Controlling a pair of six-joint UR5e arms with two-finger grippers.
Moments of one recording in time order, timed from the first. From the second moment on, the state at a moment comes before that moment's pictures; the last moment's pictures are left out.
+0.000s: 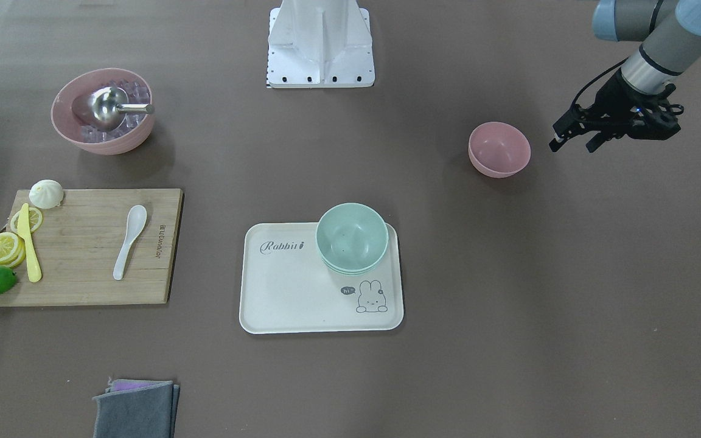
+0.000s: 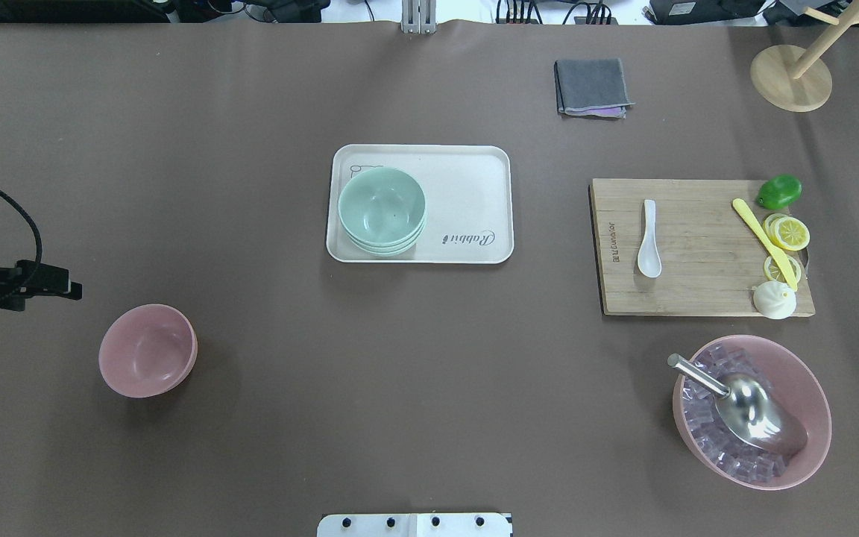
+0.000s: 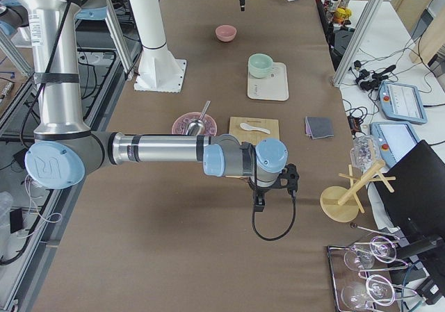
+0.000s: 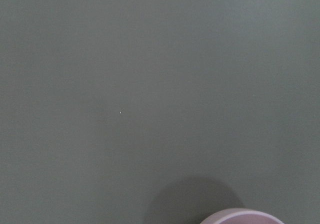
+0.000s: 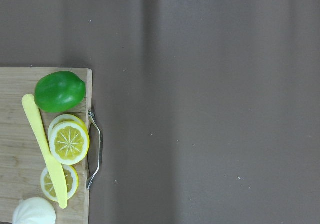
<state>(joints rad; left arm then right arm) -0.82 -1.38 -1.94 -2.29 -2.12 -1.21 1.55 -1.54 1.59 -1.58 2.47 0.03</state>
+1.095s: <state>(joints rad) -0.62 -1.38 -1.91 -2.34 -1.95 -1.35 1.52 -1.55 1.59 -1.57 2.46 0.03</state>
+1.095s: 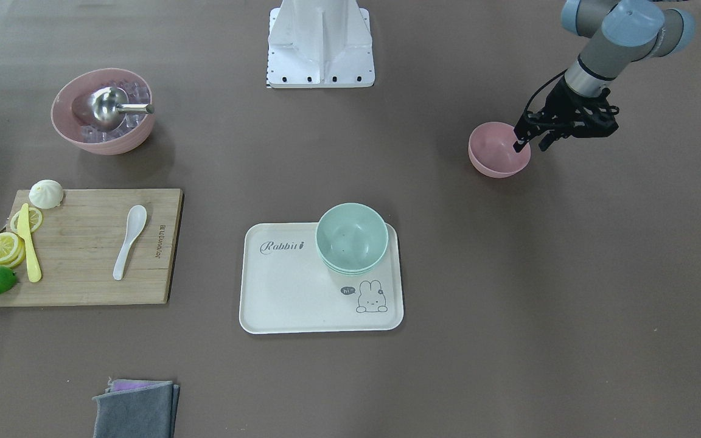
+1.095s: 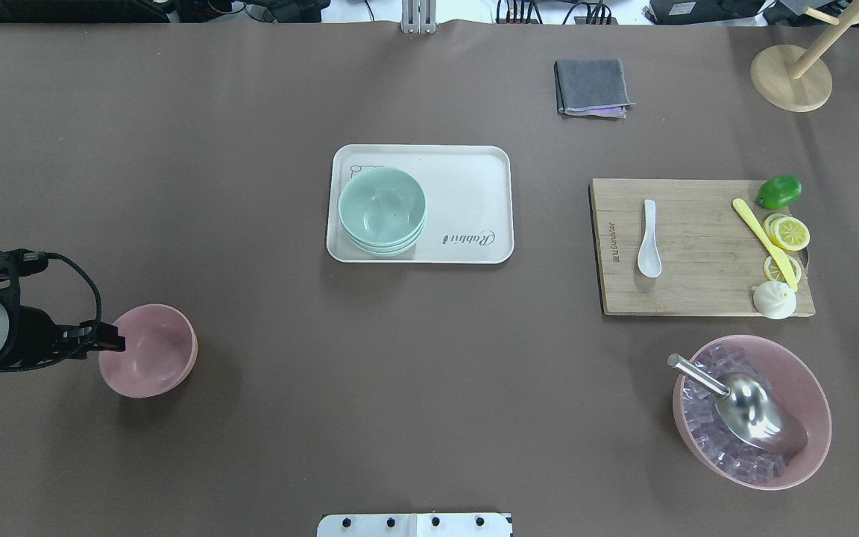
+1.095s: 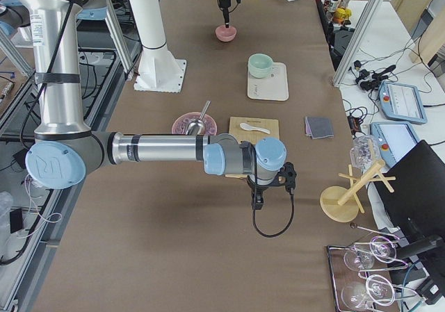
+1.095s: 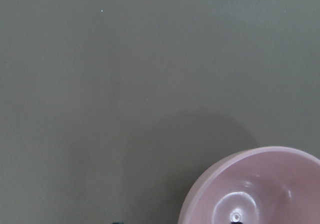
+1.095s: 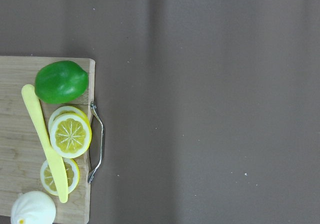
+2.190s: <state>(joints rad) -0.94 -1.42 -1.98 -2.31 -2.41 -1.35 1.34 -1.47 1.81 -1.58 2.46 0.44</state>
